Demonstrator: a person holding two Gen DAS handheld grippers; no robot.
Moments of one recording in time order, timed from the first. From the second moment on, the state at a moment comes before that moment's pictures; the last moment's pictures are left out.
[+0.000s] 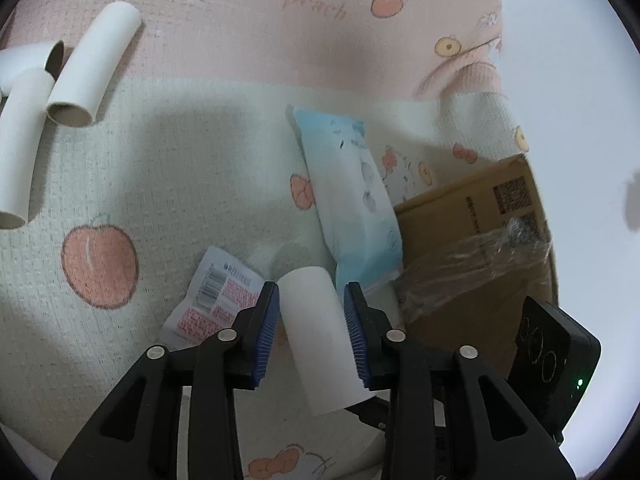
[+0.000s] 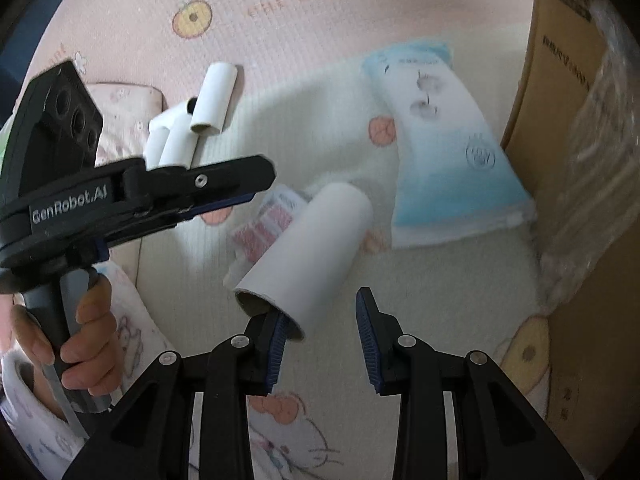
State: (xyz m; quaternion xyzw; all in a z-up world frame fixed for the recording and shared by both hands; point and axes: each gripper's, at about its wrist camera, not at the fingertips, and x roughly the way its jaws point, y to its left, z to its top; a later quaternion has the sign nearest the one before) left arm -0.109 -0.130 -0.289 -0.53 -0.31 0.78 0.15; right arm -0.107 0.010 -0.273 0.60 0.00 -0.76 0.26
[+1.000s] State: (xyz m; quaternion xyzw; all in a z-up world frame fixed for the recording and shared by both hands) left arm -0.105 -0.111 -0.320 -0.59 -0.34 0.72 0.16; right arm -0.105 0.028 -0.309 0.62 -0.15 -0.73 0.22
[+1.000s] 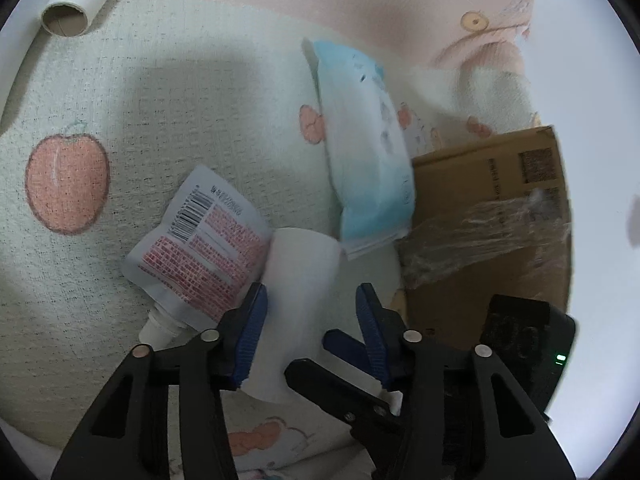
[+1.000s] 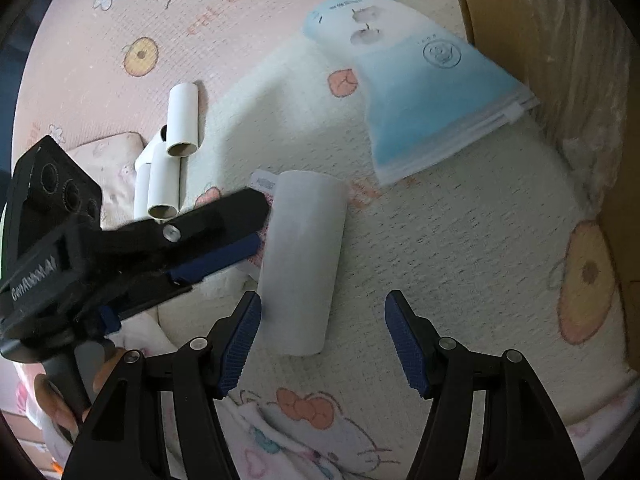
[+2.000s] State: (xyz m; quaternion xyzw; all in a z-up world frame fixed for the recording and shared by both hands) left arm -0.102 -0.095 -0.310 -0.58 -0.30 0.73 0.20; right arm -0.094 0.008 -0.277 0.56 -0.11 -0.77 0.28
